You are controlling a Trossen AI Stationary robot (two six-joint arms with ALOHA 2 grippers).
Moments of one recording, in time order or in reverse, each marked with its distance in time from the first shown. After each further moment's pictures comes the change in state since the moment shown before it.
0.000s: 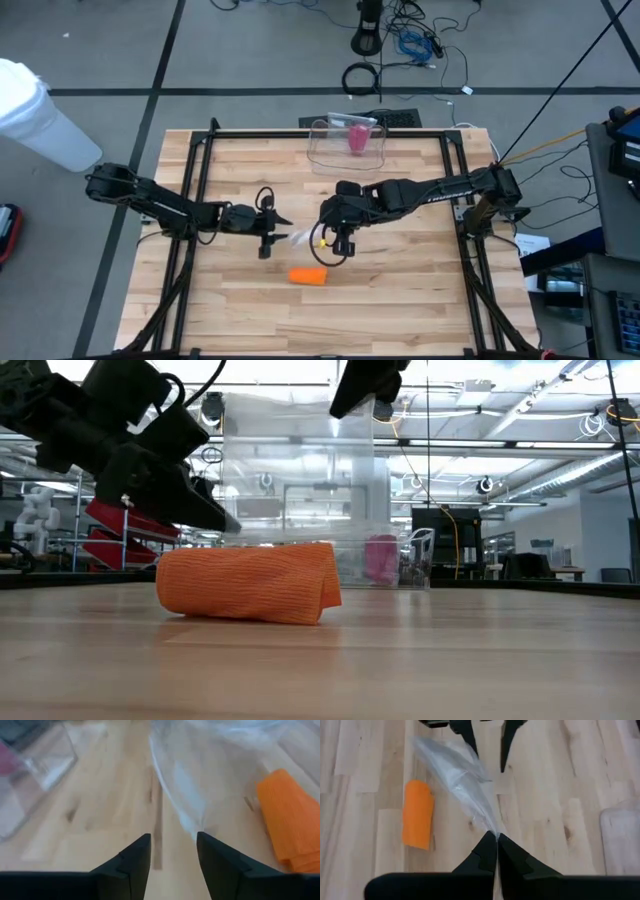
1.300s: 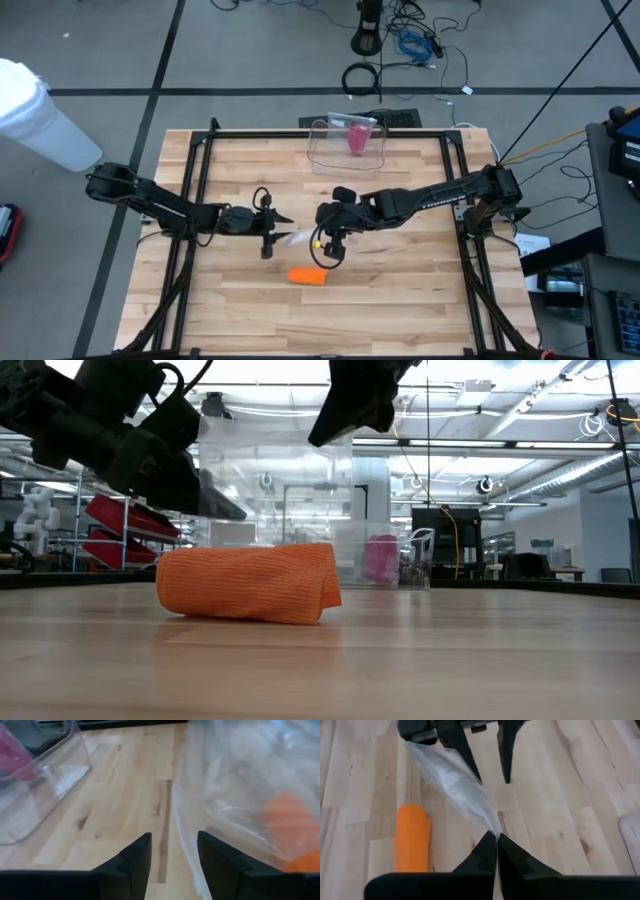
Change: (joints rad) left arm -0.035 0.000 0.000 0.061 -0.086 -0.041; right arm -0.004 -0.005 -0.191 0.299 0.044 0.076
